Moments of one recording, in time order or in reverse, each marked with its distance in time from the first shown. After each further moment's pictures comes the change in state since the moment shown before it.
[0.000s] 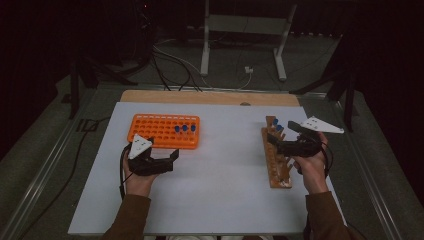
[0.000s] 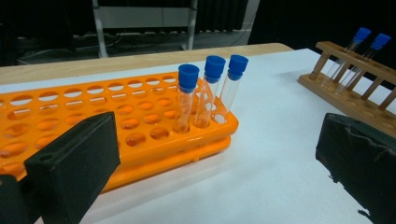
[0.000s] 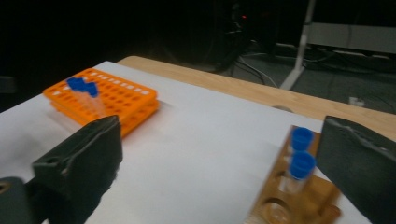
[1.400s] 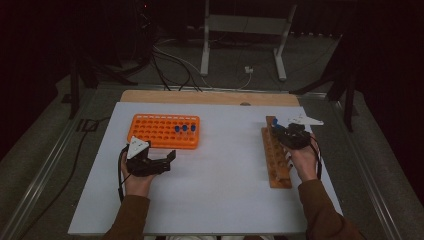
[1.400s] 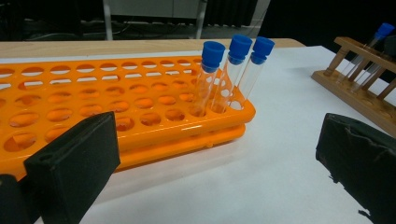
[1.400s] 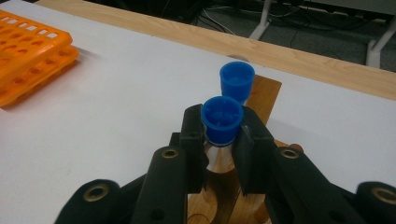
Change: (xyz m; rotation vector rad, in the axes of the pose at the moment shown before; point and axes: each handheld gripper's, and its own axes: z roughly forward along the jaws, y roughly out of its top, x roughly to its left) left arm 0.012 -0.014 0.004 0.030 0.028 -0.061; right arm -0.041 -0.029 0.057 0.182 -0.149 -0.030
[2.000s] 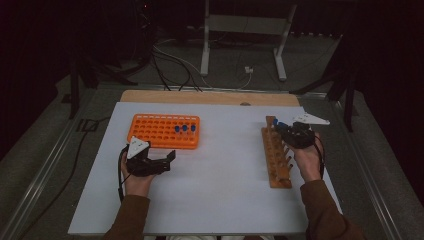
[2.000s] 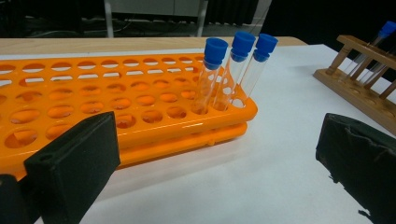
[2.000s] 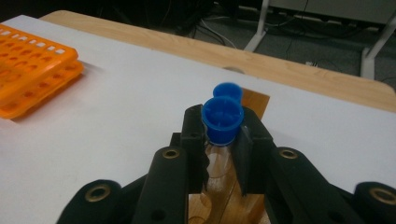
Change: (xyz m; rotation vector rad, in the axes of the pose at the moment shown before) left arm 0.001 -0.001 0.001 0.010 0.004 -0.001; right arm -0.001 0.008 -0.016 -0.041 -0.005 0.011
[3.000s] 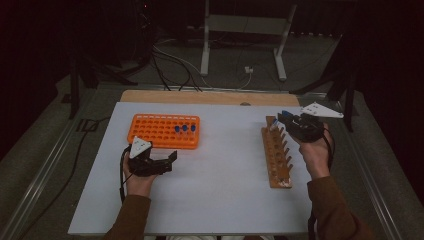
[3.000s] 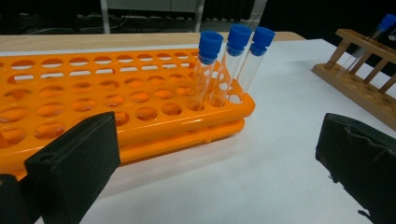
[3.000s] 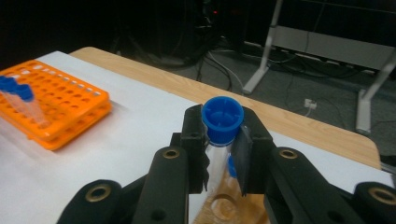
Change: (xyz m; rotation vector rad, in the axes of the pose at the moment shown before) left arm -0.004 0.000 0.004 0.008 -0.011 0.011; right arm 0.015 0.042 -0.038 -0.111 0.031 -0.060
